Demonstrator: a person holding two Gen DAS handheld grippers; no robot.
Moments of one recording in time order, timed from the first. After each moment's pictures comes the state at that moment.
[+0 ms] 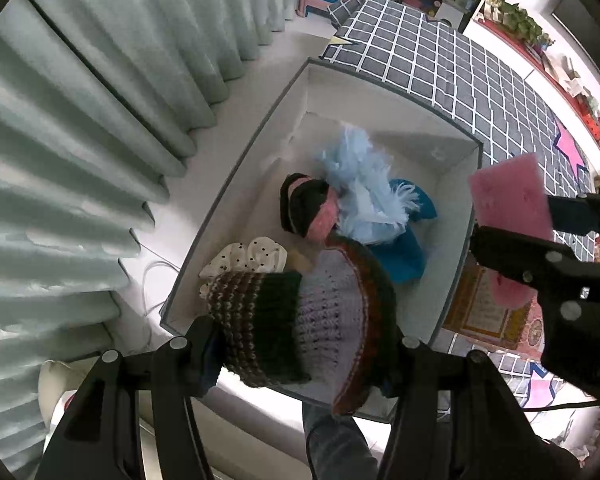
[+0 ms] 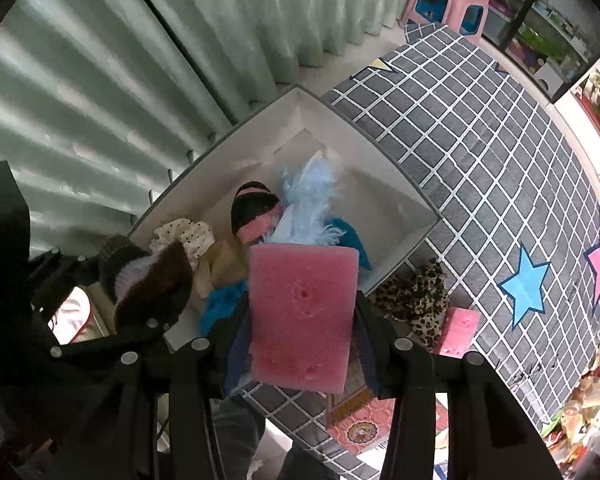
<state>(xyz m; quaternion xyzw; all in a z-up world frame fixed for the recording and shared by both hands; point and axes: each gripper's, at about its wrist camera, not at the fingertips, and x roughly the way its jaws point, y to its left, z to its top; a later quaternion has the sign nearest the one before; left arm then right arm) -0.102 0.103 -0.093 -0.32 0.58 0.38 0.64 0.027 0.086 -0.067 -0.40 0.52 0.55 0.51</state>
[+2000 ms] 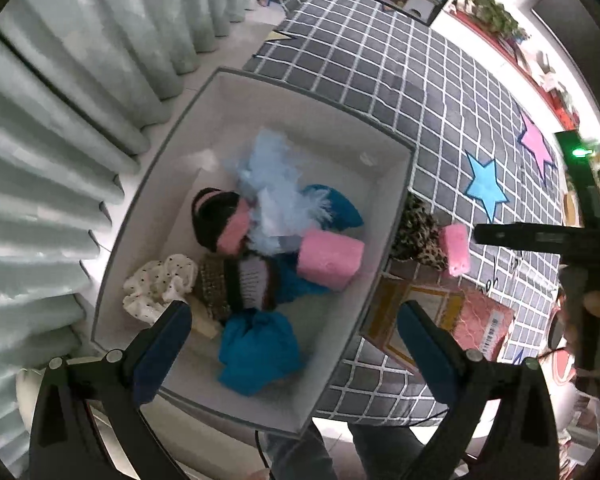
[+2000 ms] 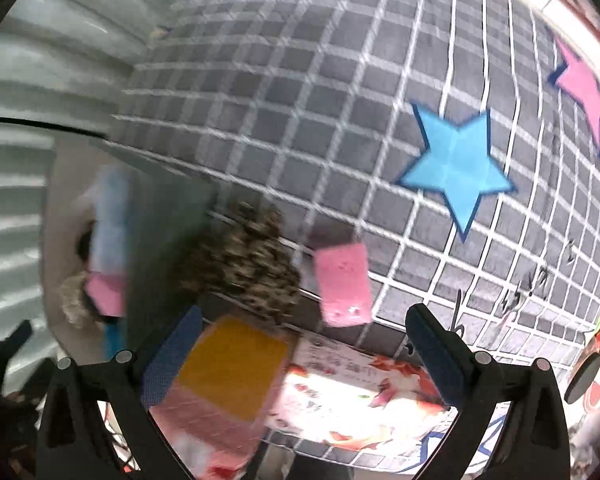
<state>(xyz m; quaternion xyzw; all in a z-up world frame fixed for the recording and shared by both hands) -0.038 0.096 -0.090 -0.36 0.58 0.32 0.66 0.222 0.034 -0.184 -0.30 0.70 0.39 0.52</state>
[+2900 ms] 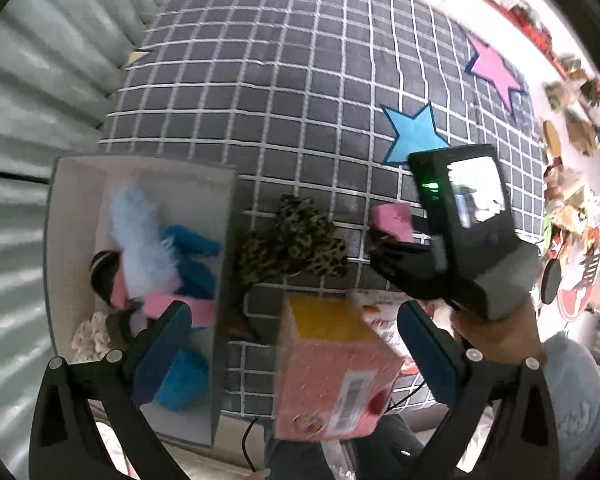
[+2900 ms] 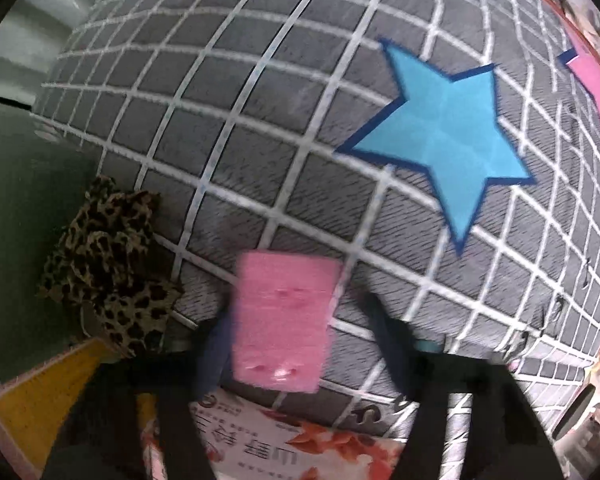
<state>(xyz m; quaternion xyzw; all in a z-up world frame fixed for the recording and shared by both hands) 0.123 0.069 -0.103 -0.30 0.68 0.22 0.63 0.245 -0.018 -0.263 -0.33 0.66 0.39 0.55</state>
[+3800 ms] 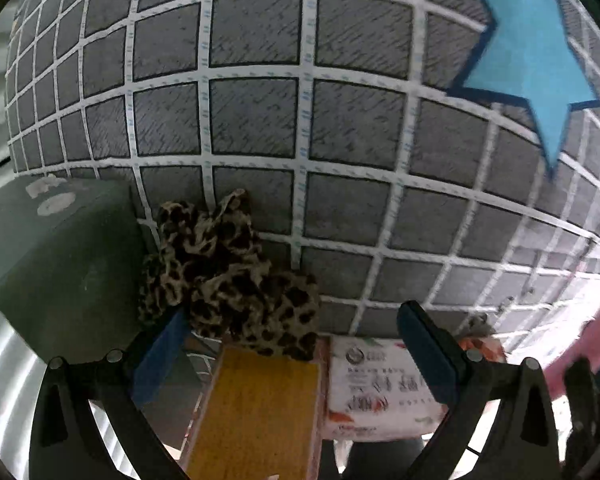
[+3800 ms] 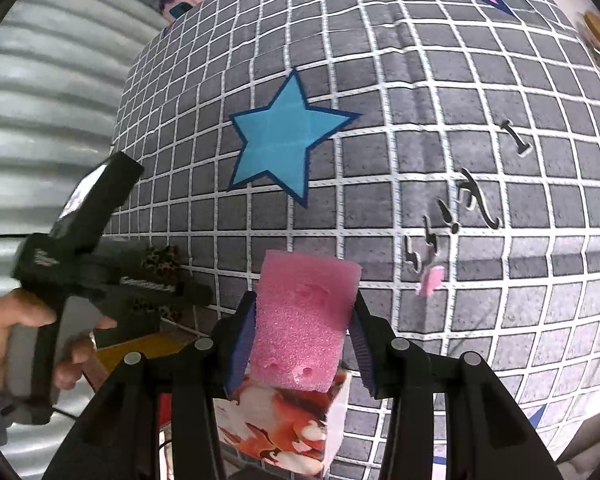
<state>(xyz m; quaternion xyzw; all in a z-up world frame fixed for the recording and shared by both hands) 0.221 0.046 -0.284 -0.26 0.84 0.22 0.41 0.353 -0.147 -0.191 -0.07 0.72 0.37 0.58</state>
